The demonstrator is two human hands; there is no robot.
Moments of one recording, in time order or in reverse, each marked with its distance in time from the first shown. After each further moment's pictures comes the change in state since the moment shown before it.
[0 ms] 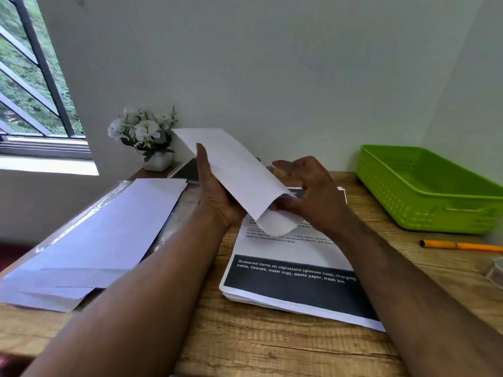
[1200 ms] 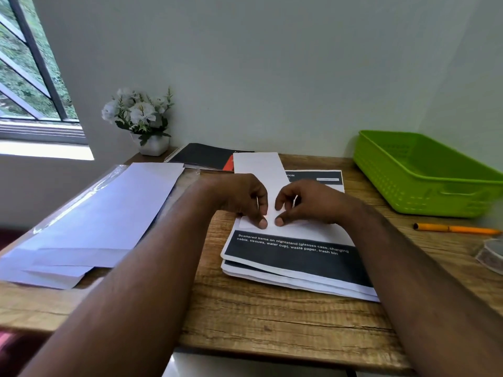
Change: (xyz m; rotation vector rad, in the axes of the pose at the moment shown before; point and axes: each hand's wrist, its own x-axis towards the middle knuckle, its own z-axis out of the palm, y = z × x) left_hand -0.020 0.015 0.033 1.900 -0.298 -0.541; right_hand -0.005 0.012 -0.005 -0.011 -0.651 0.296
